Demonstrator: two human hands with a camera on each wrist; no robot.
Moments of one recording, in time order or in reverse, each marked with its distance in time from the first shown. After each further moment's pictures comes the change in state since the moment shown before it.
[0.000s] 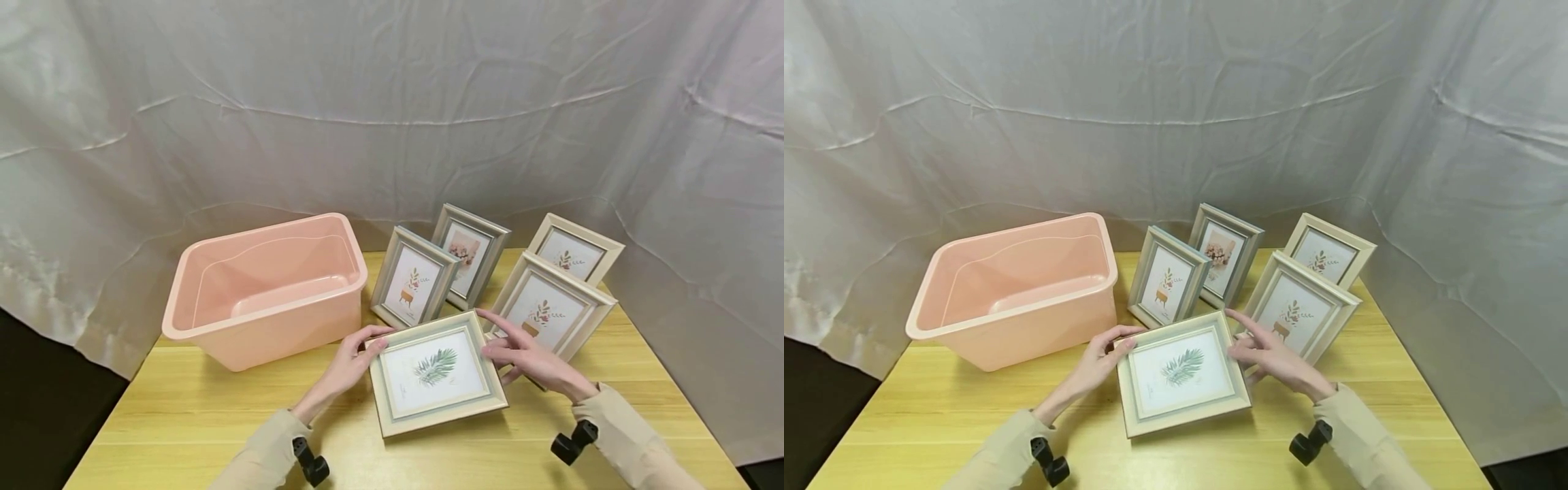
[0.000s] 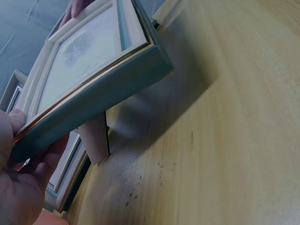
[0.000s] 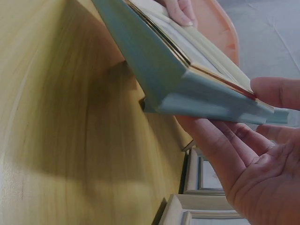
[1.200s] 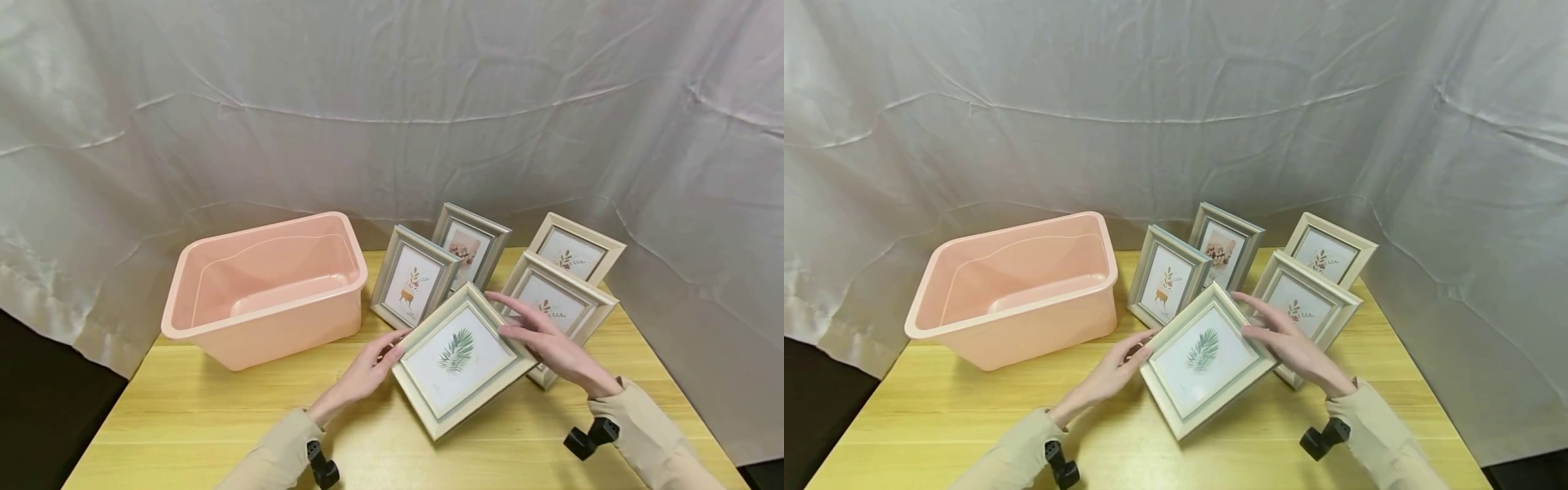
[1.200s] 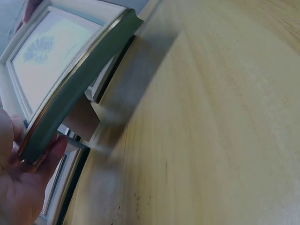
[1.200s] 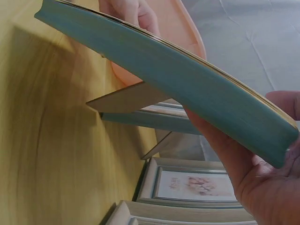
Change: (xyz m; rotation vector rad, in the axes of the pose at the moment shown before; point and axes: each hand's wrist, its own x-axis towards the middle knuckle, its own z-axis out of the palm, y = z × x) left_hand 0.003 0.001 0.026 0.130 -0.079 0.050; right_hand -0.012 -0.038 -0.006 -0.139 0.172 -0.165
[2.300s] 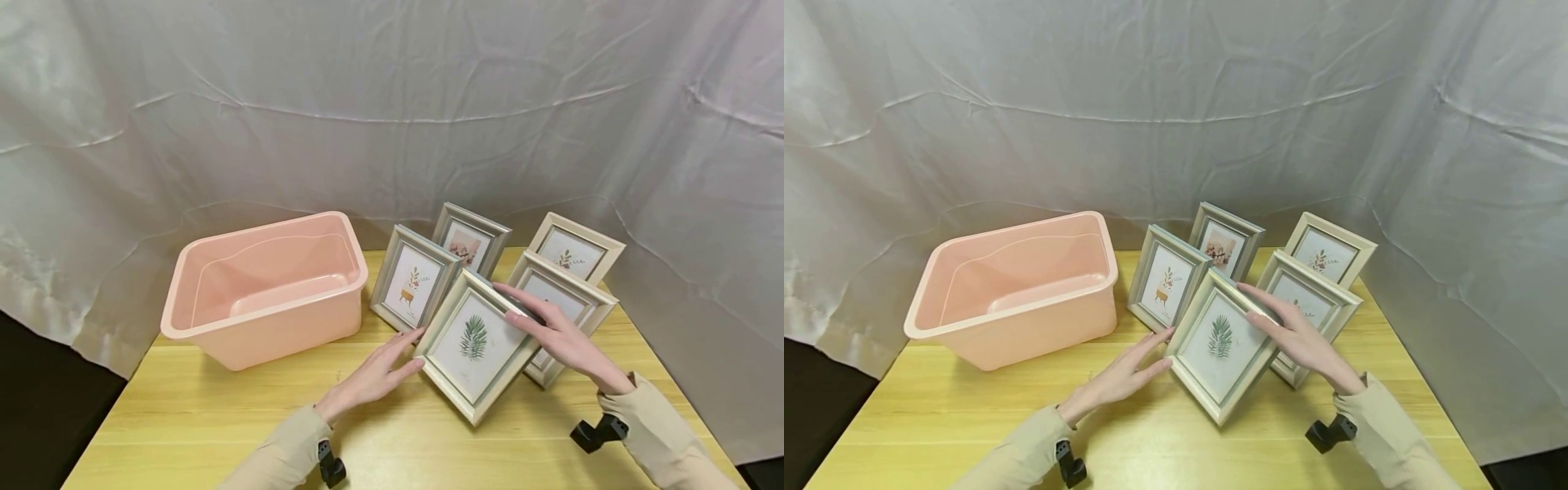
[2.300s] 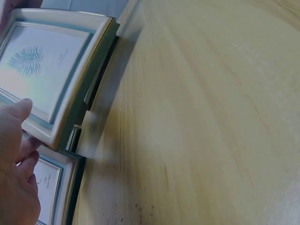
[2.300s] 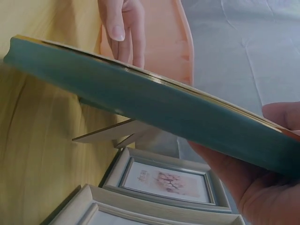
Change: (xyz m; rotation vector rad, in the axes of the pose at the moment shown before) left_hand 0.005 0.008 0.007 0.270 -0.159 0.008; right_hand -0.002 -0.019 -0.008 -0.355 0.122 -0.112
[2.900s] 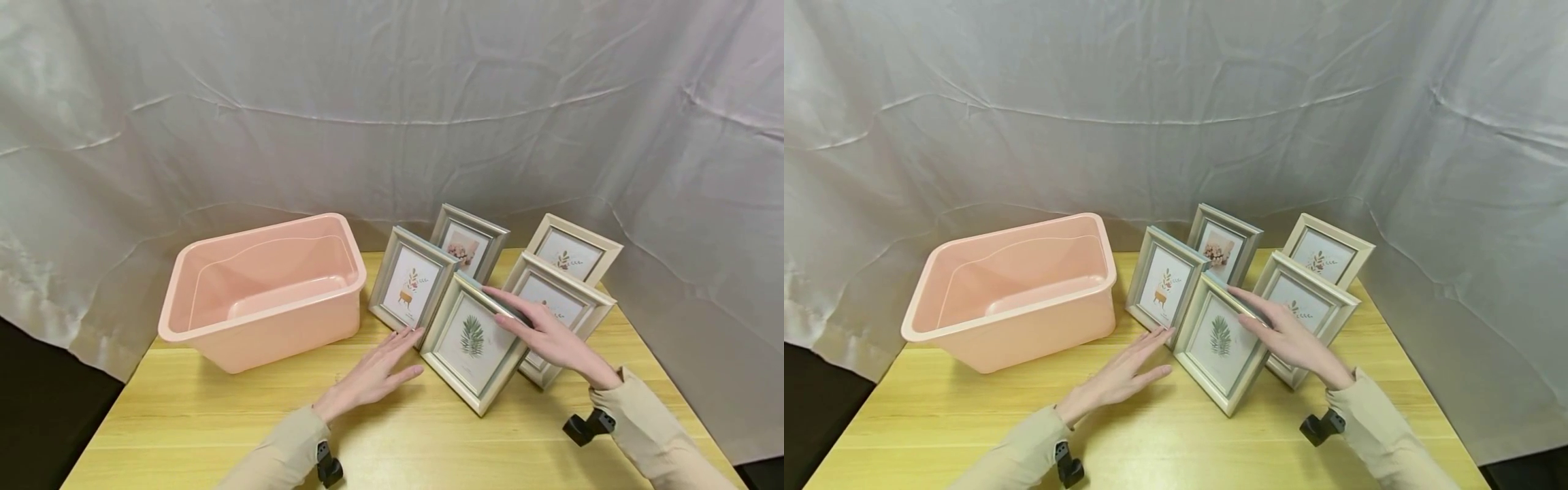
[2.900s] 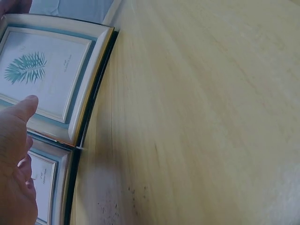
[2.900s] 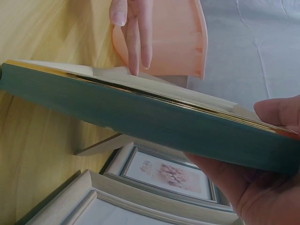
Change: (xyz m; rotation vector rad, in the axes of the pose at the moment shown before) left_hand 0.002 -0.007 0.000 0.219 -0.012 0.084; right_hand 0.009 0.007 0.005 -0.099 -0.036 -0.076
